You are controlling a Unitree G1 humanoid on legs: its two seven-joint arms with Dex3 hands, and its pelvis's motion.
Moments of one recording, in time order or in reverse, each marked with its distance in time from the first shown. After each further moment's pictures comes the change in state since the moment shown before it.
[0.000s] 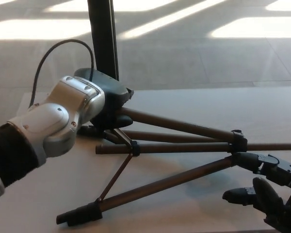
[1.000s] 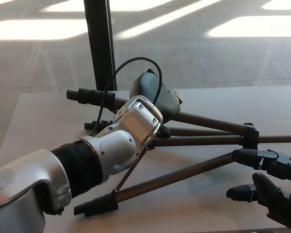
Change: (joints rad) left_arm -0.018 -0.291 -0.131 0.181 0.392 0.028 0.127; right_arm -0.050 -0.085 0.003 -0.024 -0.002 0.087 -0.010
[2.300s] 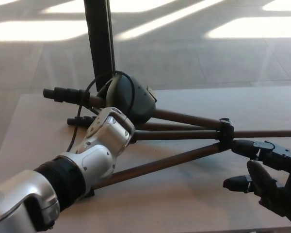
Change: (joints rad) left_arm 0.155 0.015 0.161 0.165 0.189 -0.026 0.355; right_arm -0.063 0.088 0.032 -0.034 -0.029 0.101 -0.138
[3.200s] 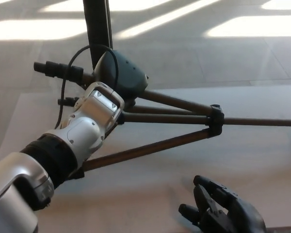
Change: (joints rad) left_arm -0.112 0.017 0.136 0.043 -0.059 -0.133 0.004; right_arm -0.024 0.344 0.113 0.269 0.055 0.147 -0.260
